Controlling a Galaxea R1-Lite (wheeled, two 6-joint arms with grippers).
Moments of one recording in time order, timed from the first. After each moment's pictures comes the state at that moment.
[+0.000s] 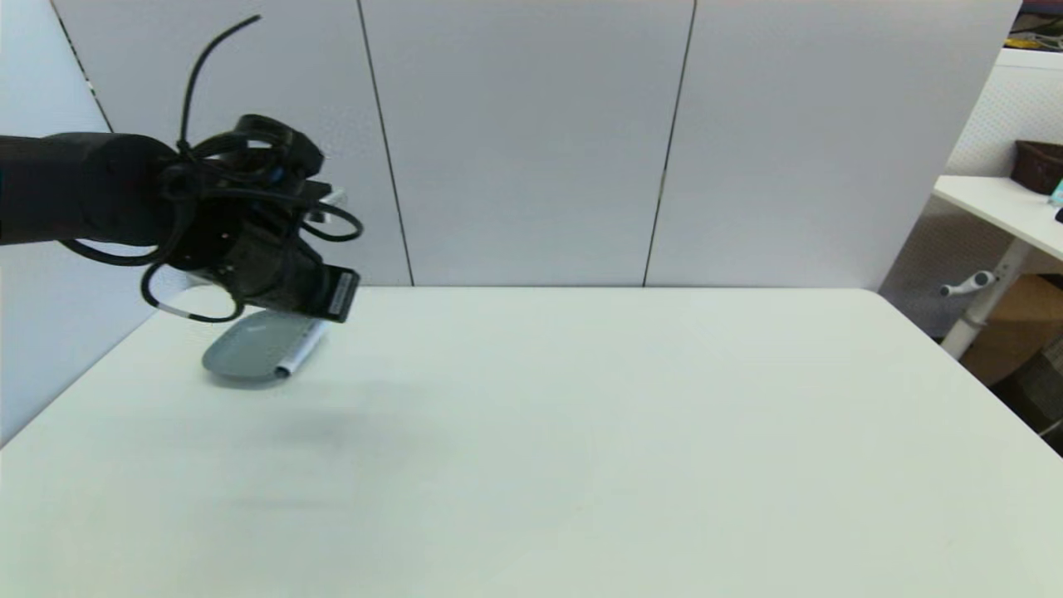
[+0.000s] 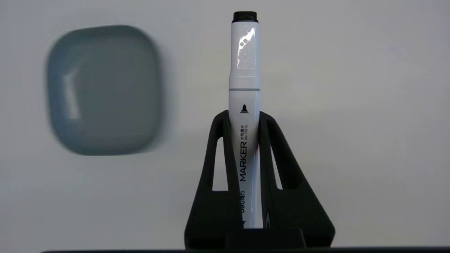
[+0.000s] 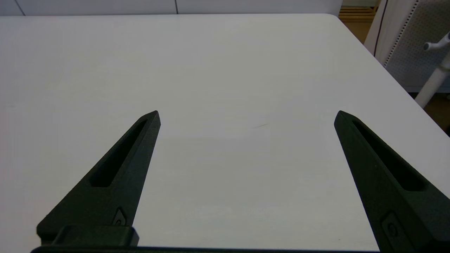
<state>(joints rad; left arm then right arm) -0.27 1.84 -1.55 0.54 0.17 0.04 0.00 0.00 0.00 -0.01 0.00 0.01</state>
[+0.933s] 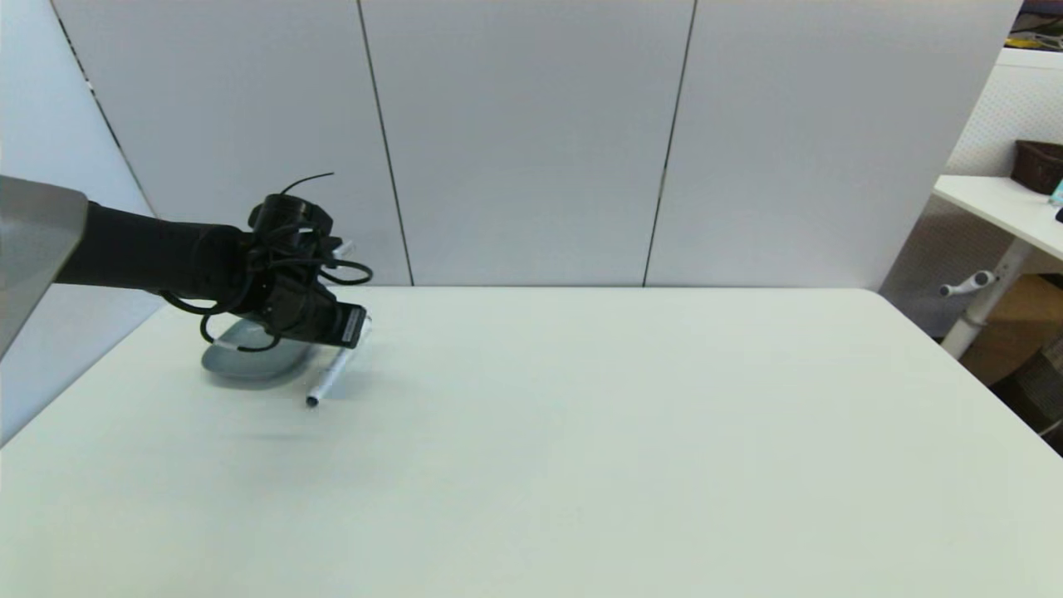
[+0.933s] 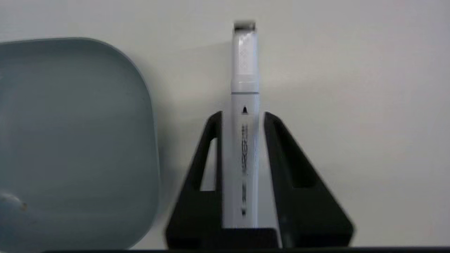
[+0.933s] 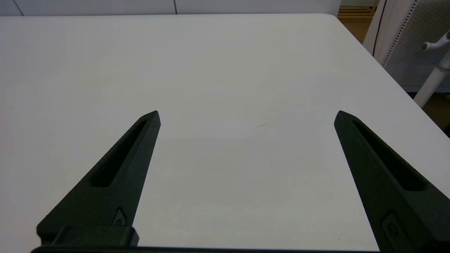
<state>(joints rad) -0.16 2.06 -1.48 0.29 0.04 0.08 0.00 0.00 0.00 -0.01 0.00 0.01</state>
